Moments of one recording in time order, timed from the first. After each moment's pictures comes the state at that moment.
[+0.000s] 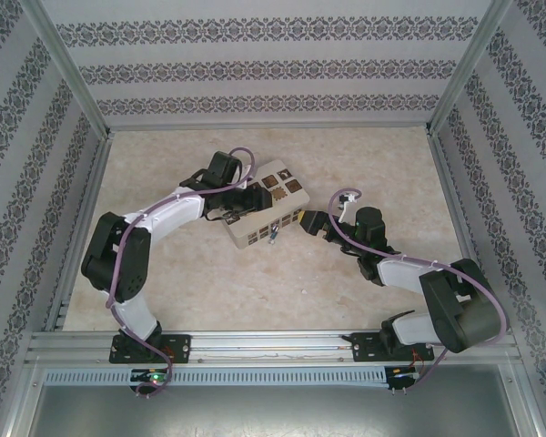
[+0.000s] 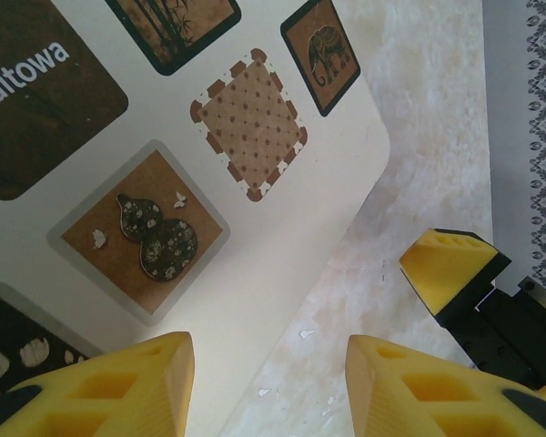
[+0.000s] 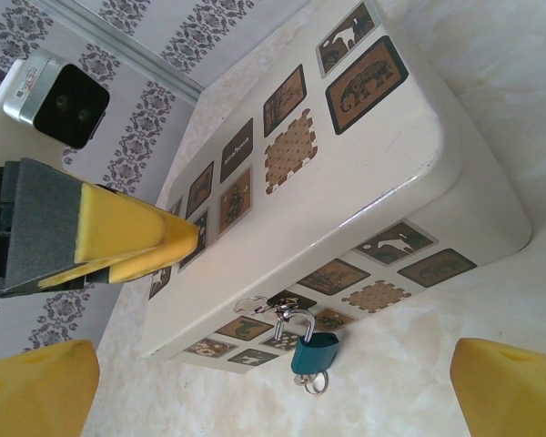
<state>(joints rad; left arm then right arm) -0.43 1.75 1.22 -0.33 0.53 -0.61 0.33 1.36 0.36 0.69 -0.49 0.79</state>
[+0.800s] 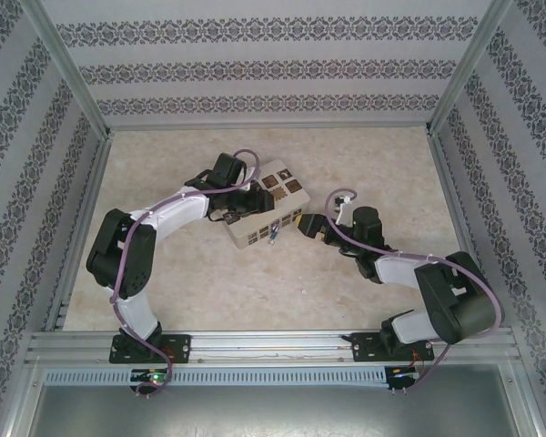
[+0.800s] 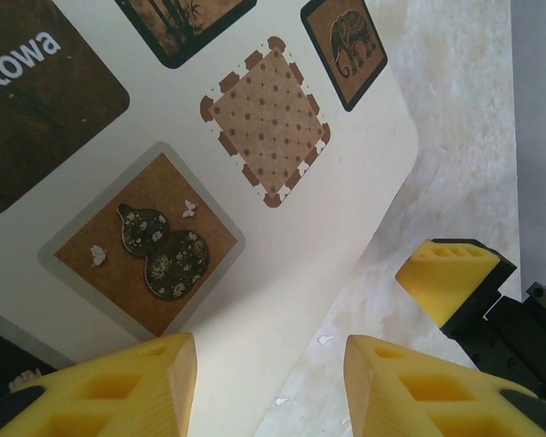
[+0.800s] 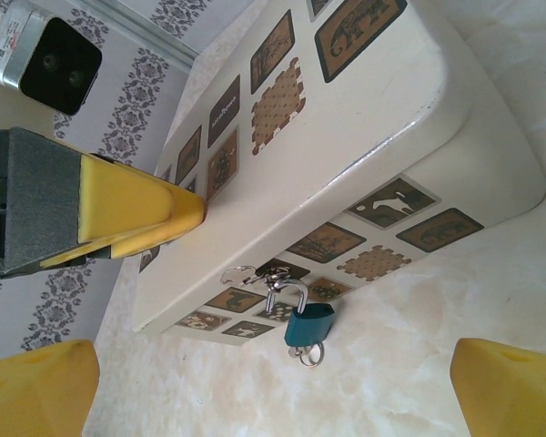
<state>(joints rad) -0.45 1.79 1.24 -0.34 0.50 -0.58 0.33 1.42 0.37 0.67 -0.55 0.78</state>
